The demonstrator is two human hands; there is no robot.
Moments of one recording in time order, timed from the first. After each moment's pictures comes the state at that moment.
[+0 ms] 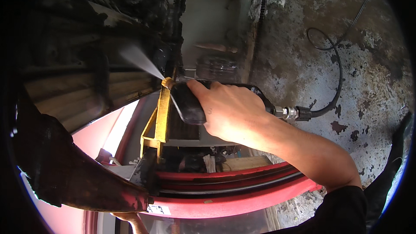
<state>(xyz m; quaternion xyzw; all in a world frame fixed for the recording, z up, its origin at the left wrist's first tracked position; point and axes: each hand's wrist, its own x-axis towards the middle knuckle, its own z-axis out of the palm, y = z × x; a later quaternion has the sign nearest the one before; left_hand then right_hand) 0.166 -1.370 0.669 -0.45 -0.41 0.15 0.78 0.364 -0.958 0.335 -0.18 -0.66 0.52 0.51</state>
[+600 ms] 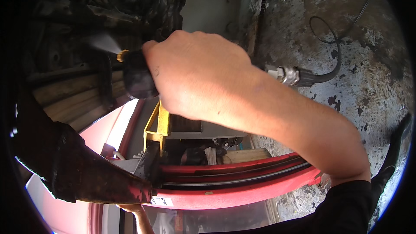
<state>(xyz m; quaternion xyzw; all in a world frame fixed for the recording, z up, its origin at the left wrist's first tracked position) 0.180 -1.363 0.656 -0.44 -0.48 0.14 0.74 0.436 -0.904 0.371 -0.16 -0.61 0.44 0.65</state>
